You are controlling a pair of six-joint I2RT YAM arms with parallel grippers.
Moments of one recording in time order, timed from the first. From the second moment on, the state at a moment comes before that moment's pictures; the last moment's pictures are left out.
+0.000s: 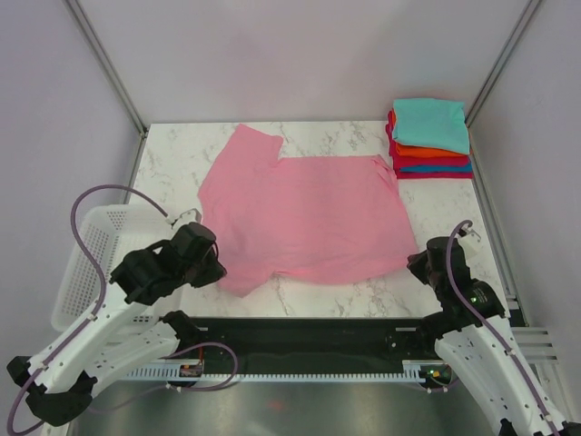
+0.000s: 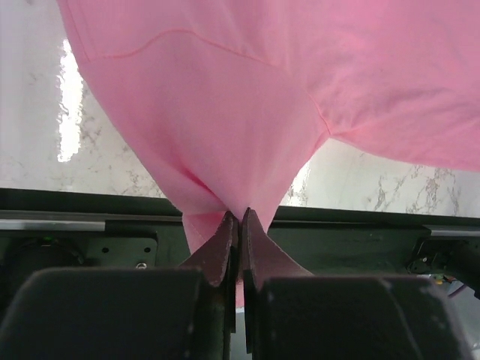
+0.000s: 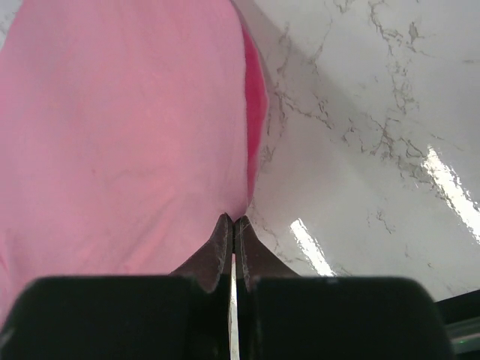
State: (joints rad) left arm -0.75 0.74 0.91 -1.15 -0.24 -0.99; right arm 0.31 0.47 0.52 -0.81 0.30 0.98
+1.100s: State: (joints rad) left arm -0.22 1.81 1.57 -1.00 -0.08 -0.28; right arm 0.20 1.45 0.90 -0.45 0.37 0.74
